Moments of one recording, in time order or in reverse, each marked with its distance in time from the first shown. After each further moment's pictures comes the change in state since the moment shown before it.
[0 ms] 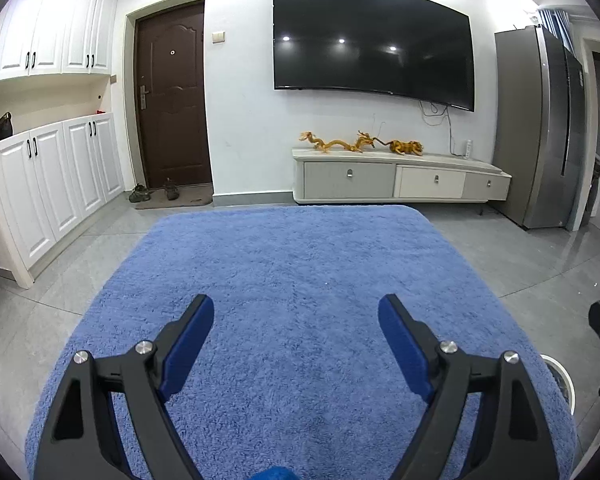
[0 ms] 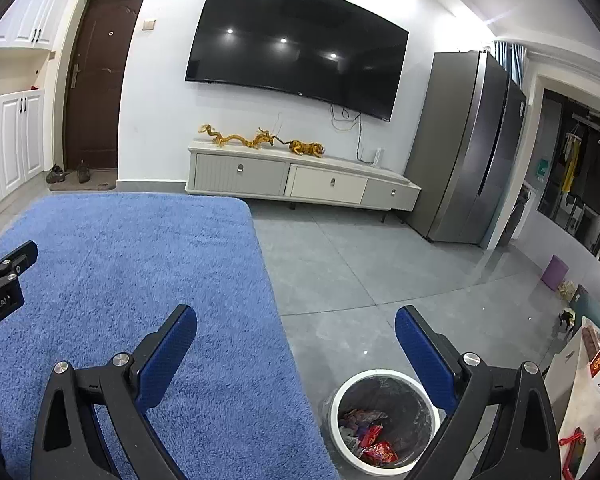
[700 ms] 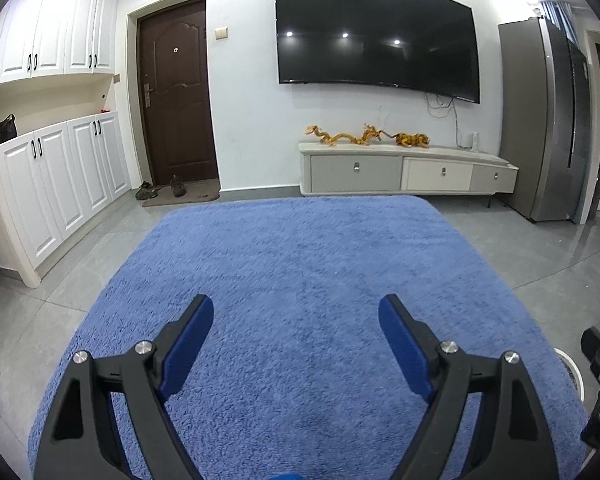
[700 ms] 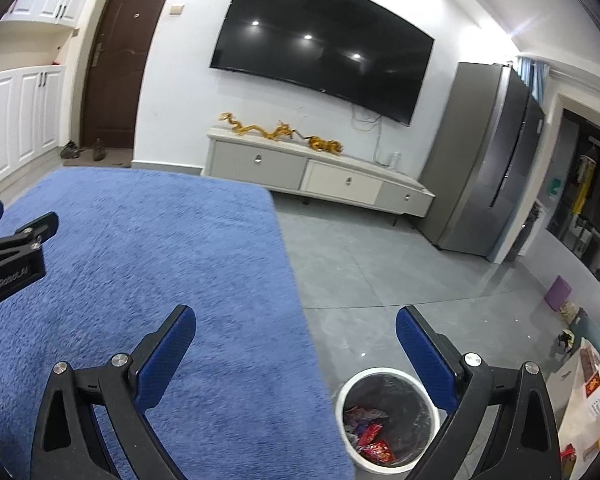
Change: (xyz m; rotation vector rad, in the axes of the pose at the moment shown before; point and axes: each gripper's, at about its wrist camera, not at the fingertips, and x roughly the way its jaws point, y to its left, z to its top) left arm 0.011 0.001 -0.005 0.011 0.027 0.034; right arm 0.000 0.033 -0.013 -0.091 0.025 0.045
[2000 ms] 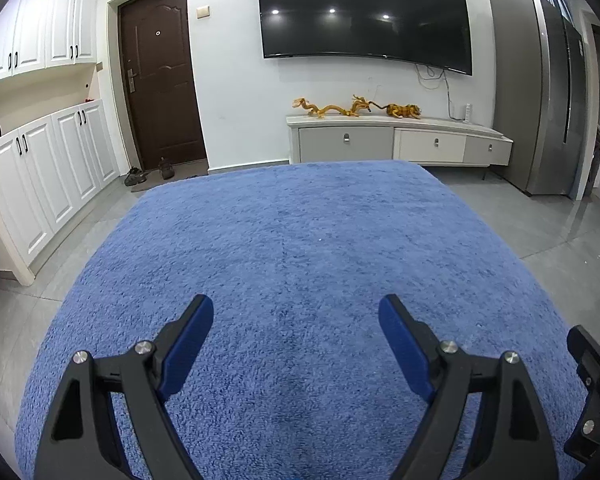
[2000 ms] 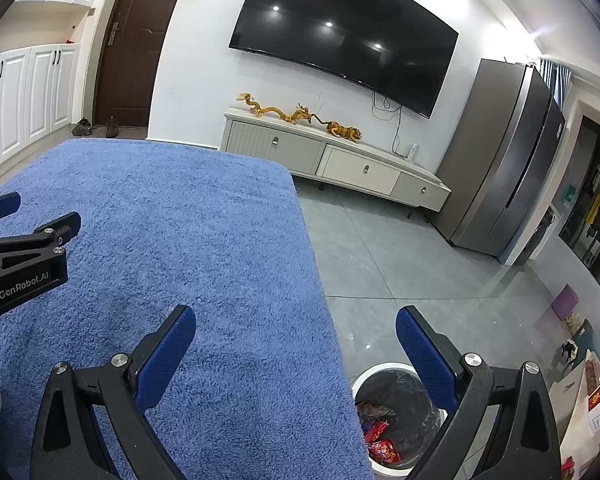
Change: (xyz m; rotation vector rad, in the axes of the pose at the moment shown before) left arm 0.033 -0.016 -0.019 0.047 0.085 -0.029; right arm 0.032 0.018 -0.010 -0.047 0.050 0.033
